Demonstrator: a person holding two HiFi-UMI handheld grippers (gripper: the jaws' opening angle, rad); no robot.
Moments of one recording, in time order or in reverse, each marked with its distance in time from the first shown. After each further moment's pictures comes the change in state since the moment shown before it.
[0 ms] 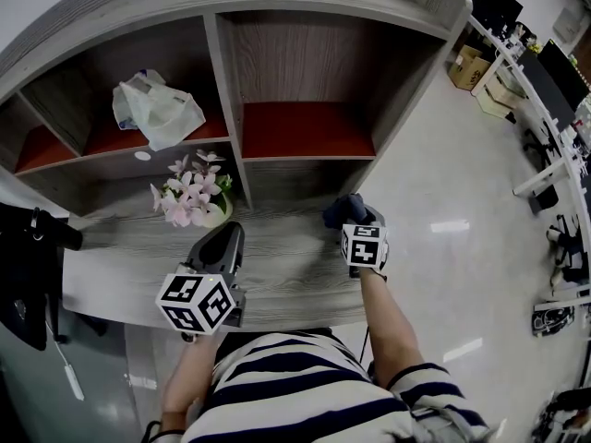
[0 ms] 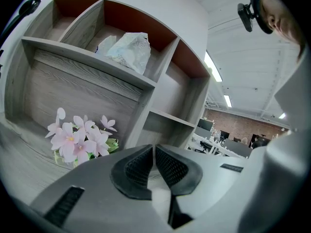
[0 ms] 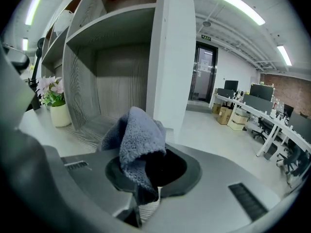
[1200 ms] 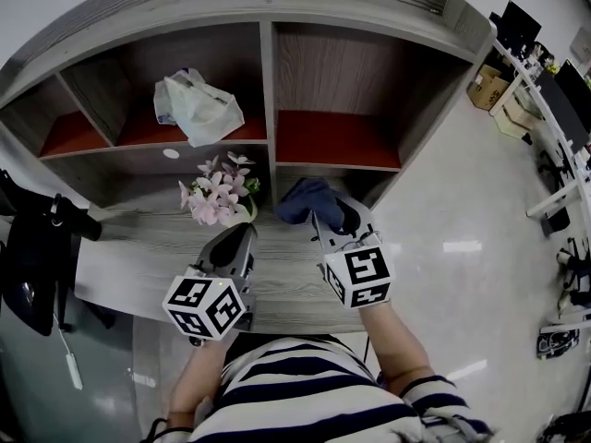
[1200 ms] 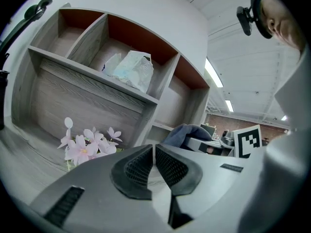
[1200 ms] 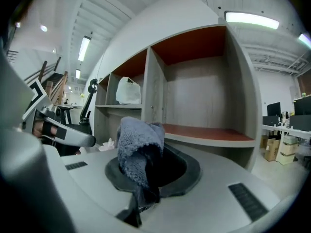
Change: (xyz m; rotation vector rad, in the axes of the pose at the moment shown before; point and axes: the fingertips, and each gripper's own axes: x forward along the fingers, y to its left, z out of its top) left arm -0.030 0.004 0.028 -0.013 -0.073 0.023; right arm -0.151 0.164 0.175 -0.126 -0.450 0.453
